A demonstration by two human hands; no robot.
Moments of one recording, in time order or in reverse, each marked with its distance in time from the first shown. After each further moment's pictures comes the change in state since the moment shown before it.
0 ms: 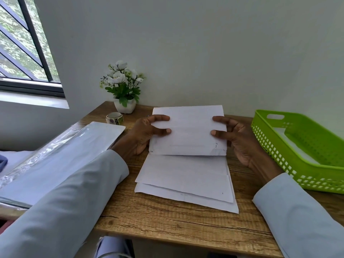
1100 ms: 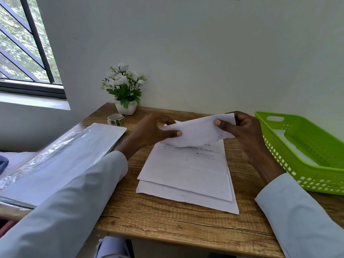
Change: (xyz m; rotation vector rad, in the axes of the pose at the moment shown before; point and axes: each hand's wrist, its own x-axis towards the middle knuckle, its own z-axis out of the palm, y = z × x) left_hand -0.002 0.014 0.007 0.916 0.025 0.493; right_hand -0.011 -0.026 0.011 -0.210 0.099 -0.349
